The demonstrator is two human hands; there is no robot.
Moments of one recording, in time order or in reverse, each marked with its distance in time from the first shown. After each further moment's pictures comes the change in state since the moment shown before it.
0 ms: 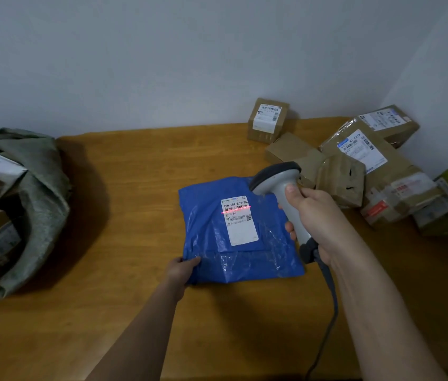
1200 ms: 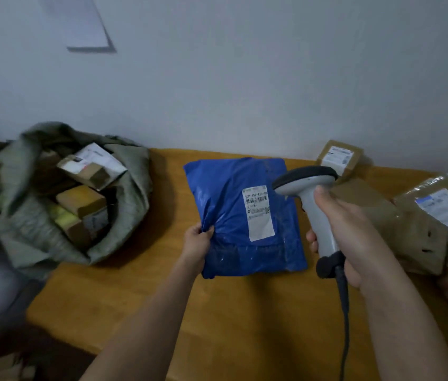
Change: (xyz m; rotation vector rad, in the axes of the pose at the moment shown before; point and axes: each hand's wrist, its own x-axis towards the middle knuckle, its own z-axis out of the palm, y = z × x) left_hand -0.058 0.089 -0.054 -0.364 0.121 0.440; right_hand -0.021 -0.050 0.035 0.179 -0.215 -0.129
